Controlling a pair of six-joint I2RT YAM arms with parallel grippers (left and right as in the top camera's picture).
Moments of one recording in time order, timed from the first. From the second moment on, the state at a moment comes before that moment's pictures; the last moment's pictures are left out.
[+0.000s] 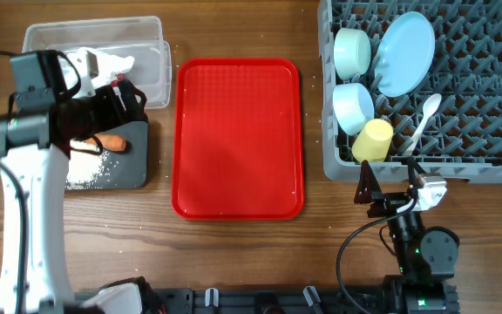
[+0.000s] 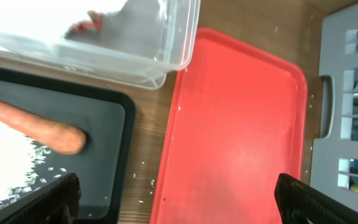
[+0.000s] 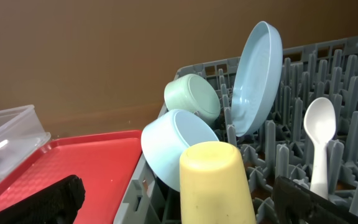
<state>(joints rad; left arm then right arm) 0.19 1.36 1.32 -0.92 0.32 -0.18 0.00 0.05 0.01 0.00 -0.12 0.21</state>
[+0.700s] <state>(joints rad) 0.18 0.47 0.28 0.10 0.37 -0.20 0.00 0.05 0.01 0.00 -0.12 0.21</state>
